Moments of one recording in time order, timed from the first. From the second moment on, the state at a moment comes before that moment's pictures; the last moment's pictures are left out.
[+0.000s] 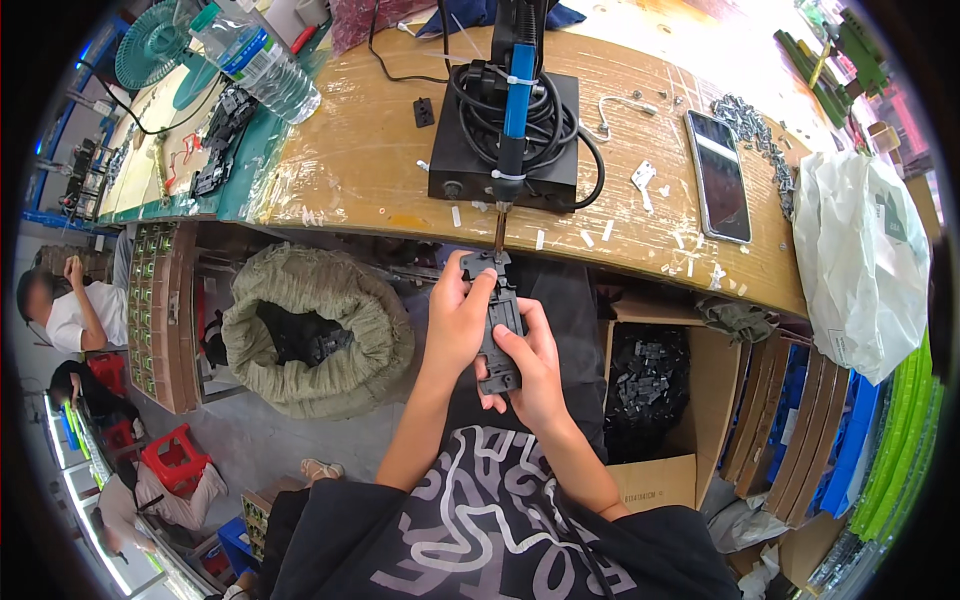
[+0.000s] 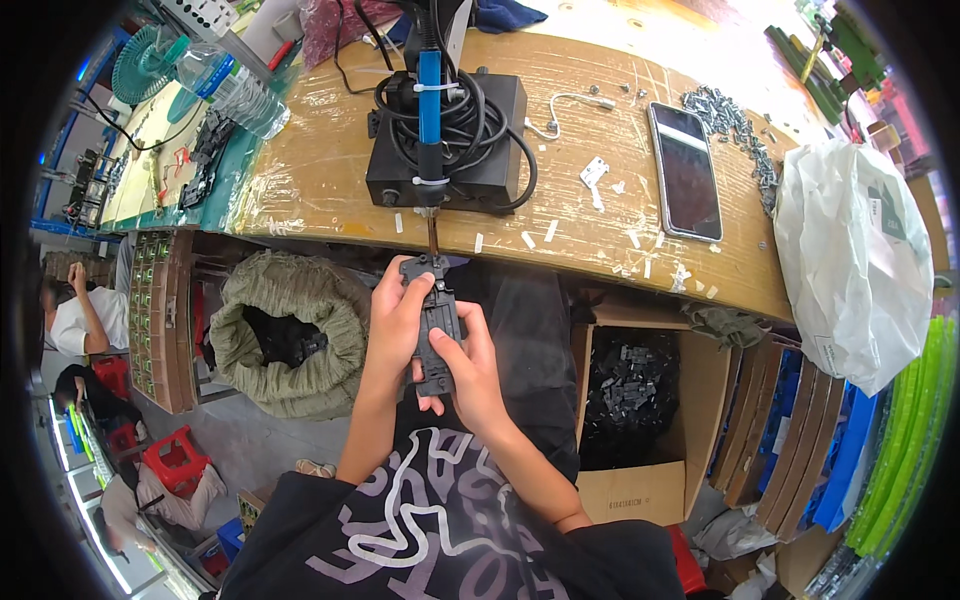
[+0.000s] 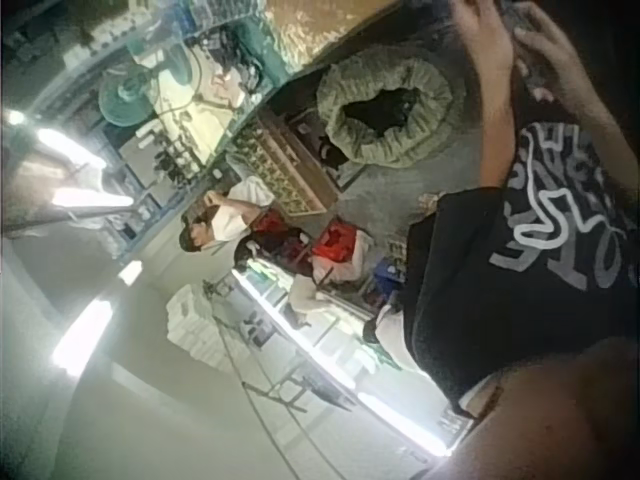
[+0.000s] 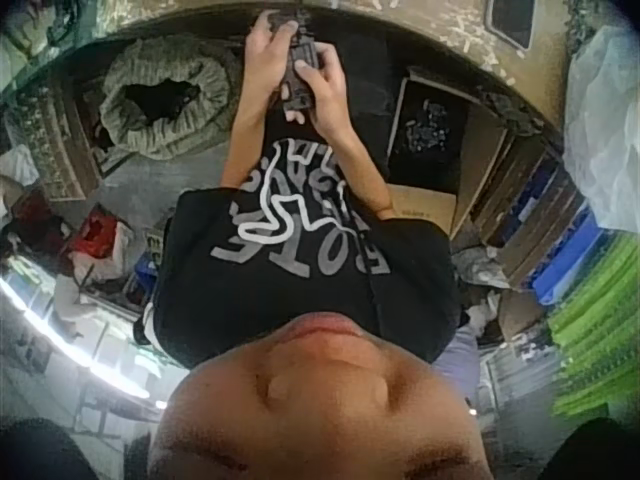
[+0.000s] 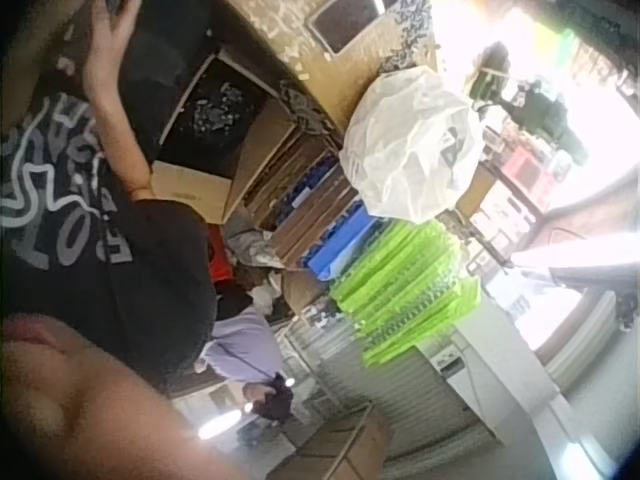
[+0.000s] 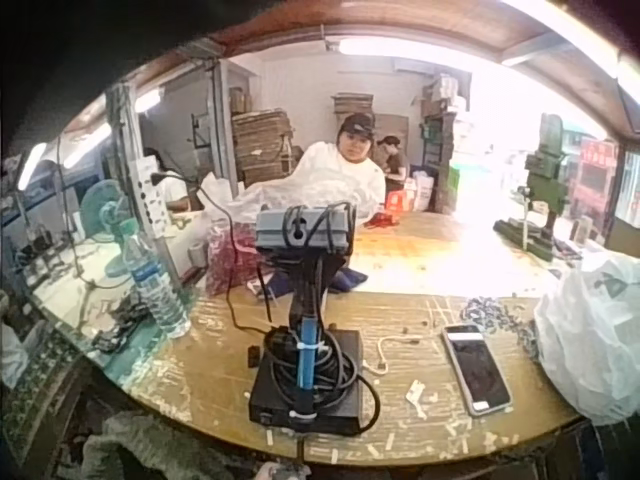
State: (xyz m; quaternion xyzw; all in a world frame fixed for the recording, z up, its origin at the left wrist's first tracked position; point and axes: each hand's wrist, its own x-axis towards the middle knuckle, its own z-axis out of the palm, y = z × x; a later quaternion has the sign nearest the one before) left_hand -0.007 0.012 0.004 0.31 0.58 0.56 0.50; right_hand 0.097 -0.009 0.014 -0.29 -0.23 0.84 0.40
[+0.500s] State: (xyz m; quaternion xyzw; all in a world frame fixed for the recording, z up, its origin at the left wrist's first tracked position) left_hand -0.005 0.012 0.010 0.31 0.58 0.57 0.50; right_hand 0.100 -0.008 0.013 -0.29 -0.23 0.84 0.39
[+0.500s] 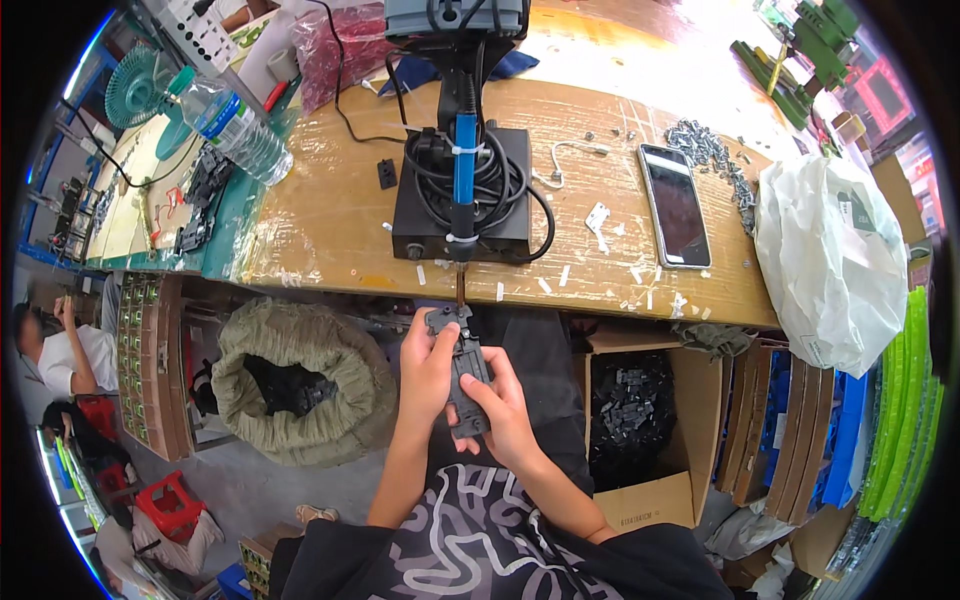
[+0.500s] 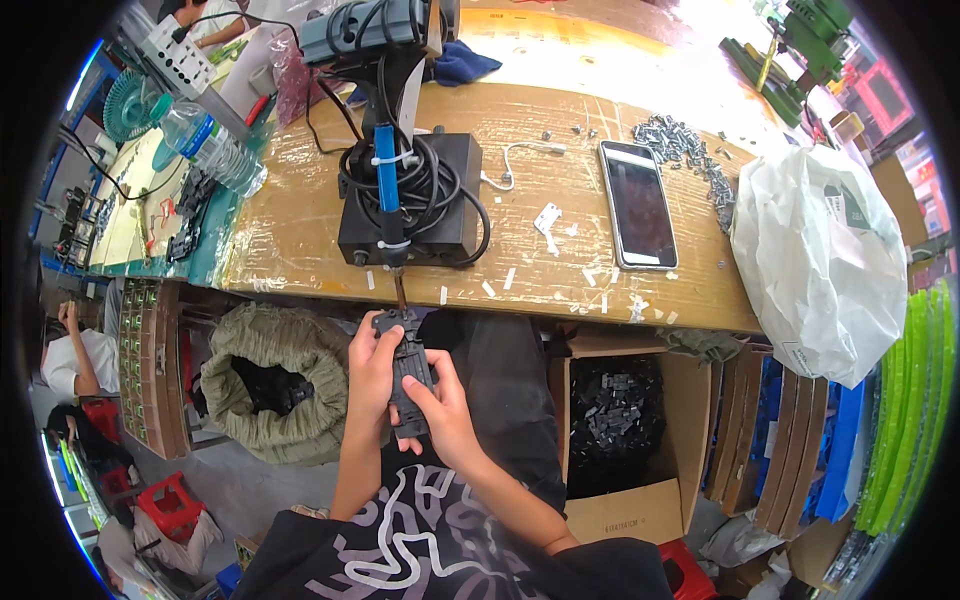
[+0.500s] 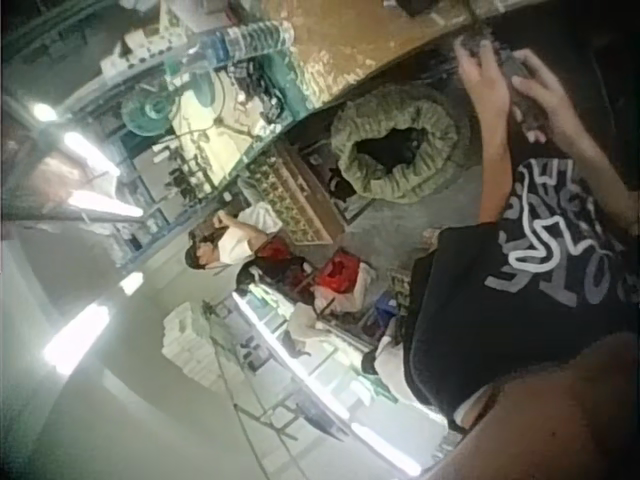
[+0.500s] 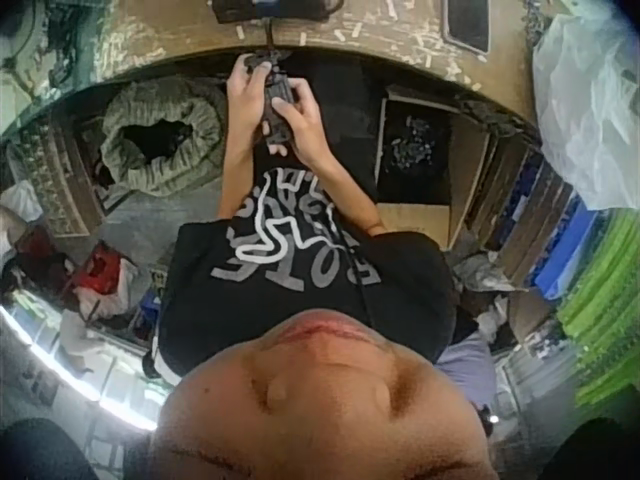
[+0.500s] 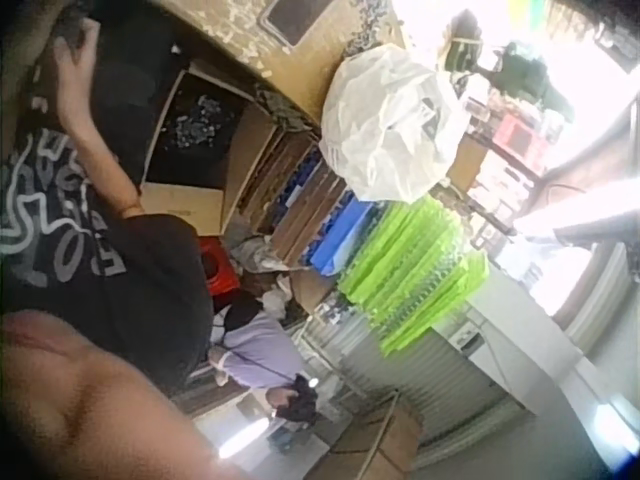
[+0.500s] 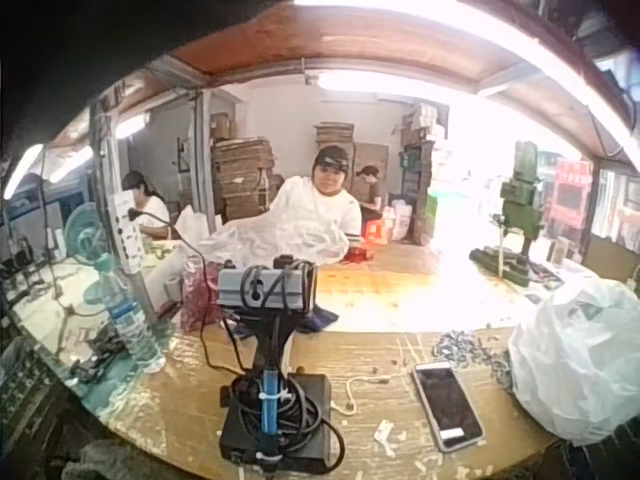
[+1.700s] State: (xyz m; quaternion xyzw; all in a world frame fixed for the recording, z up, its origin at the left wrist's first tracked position) left_hand -0.008 -0.005 -0.013 0.22 0.54 0.58 0.56; right_hand 0.109 -0.013 0.004 -0.31 -0.29 0.84 0.34
